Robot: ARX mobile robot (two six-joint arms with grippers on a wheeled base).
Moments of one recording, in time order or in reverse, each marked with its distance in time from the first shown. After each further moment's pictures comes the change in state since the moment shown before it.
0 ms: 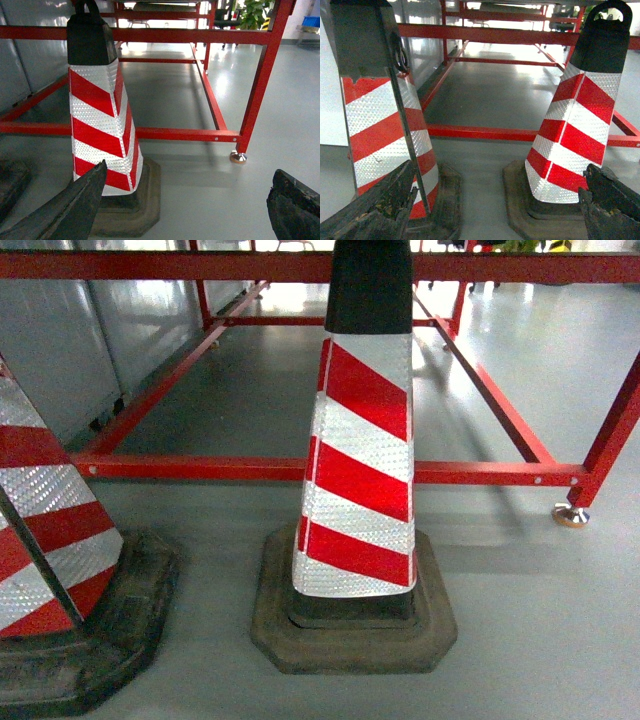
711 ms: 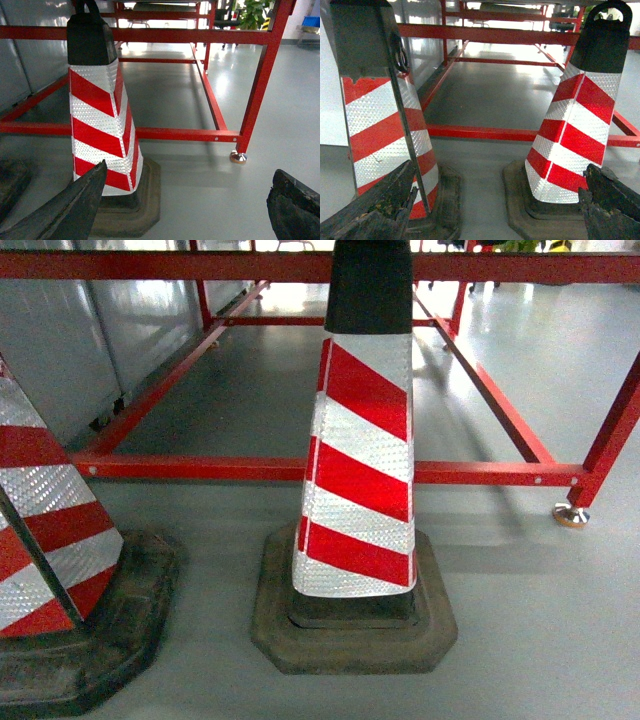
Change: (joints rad) left arm 0.000 0.000 0.000 0.000 0.000 0.000; right arm 0.000 0.000 0.000 0.000 0.000 0.000
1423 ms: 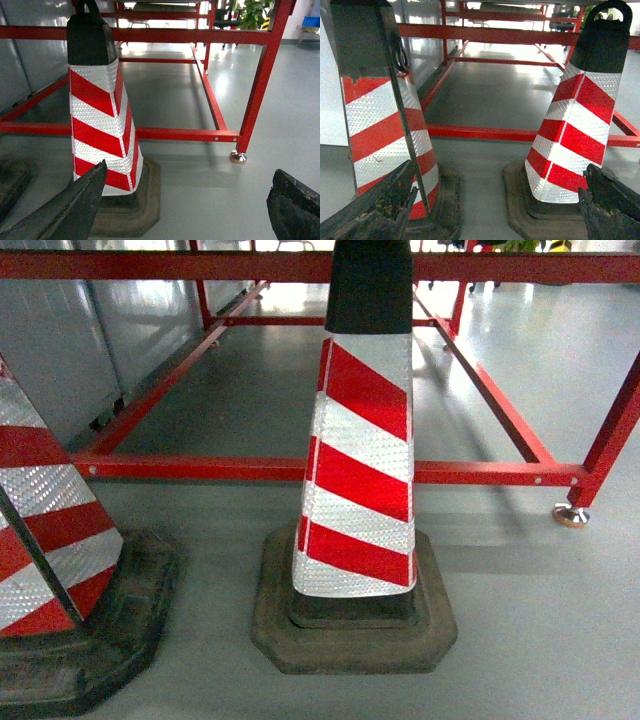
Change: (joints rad) left arm 0.000 0.000 0.000 0.000 0.000 0.000; right arm 0.000 0.000 0.000 0.000 0.000 0.000
